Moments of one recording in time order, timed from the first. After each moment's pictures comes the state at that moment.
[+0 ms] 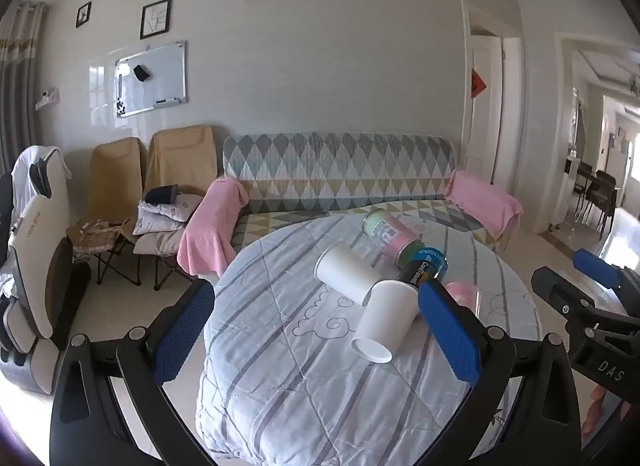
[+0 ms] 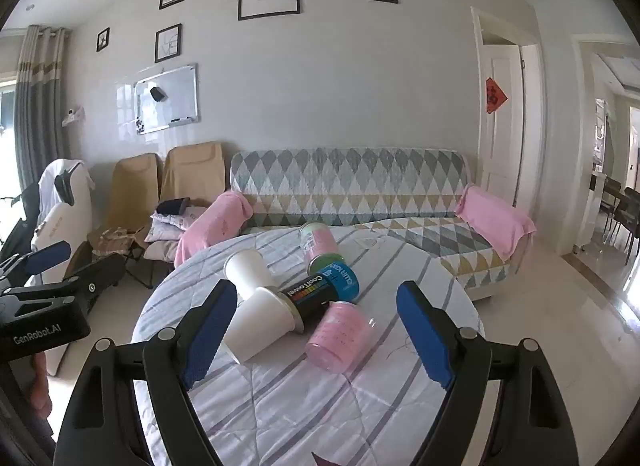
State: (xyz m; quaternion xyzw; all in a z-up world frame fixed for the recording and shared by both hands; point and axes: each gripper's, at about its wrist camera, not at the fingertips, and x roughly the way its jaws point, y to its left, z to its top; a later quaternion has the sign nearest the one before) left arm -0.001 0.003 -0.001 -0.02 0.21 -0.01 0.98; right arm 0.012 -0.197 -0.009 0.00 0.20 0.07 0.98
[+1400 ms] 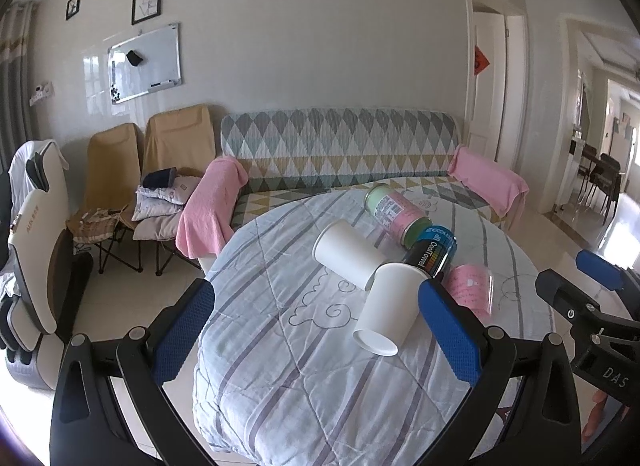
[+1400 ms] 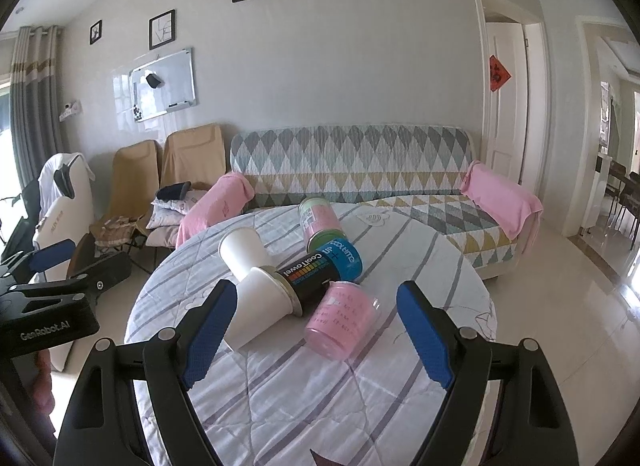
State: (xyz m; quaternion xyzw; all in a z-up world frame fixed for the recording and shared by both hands) left arm 0.028 -0.007 -0.021 0.01 0.26 0.00 0.97; right arm 0.032 -0.202 -0.029 0.01 0.25 0.08 0.96
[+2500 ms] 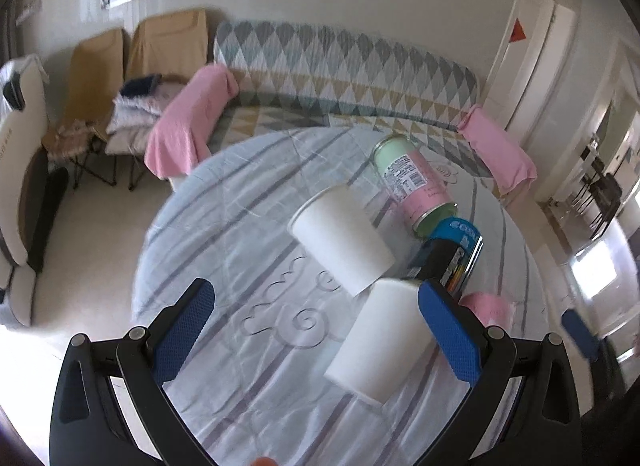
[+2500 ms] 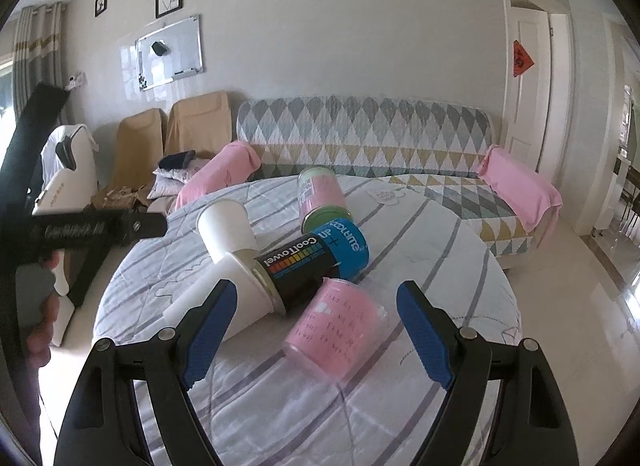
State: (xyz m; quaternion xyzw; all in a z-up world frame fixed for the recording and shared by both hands) left arm 0.157 -0.008 -0.063 -0.09 0.42 -0.01 0.90; right arm 0.105 -0.206 -0.068 -0.01 0.31 0.11 0.95
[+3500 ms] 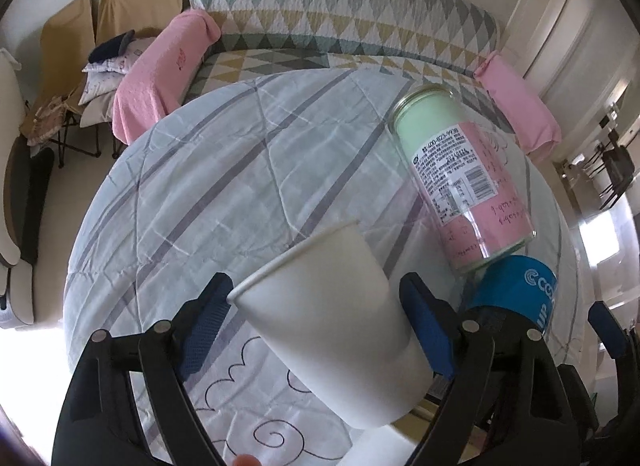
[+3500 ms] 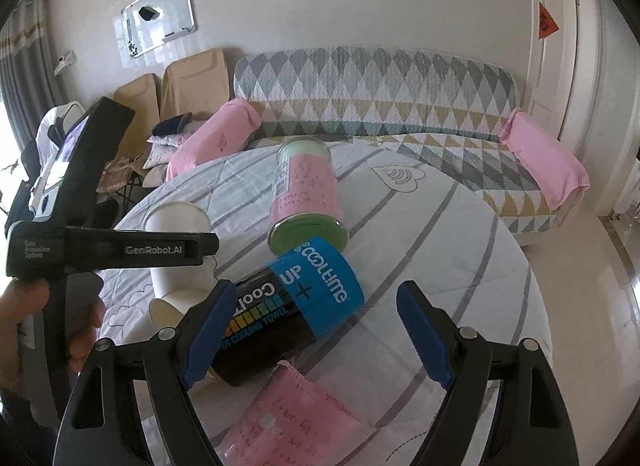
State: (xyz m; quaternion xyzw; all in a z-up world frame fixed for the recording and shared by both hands) left arm 0.284 -0.030 -0.125 -0.07 0.52 -0.01 0.85; right arm 0.206 -0.212 -0.086 0.00 0.39 0.13 0.91
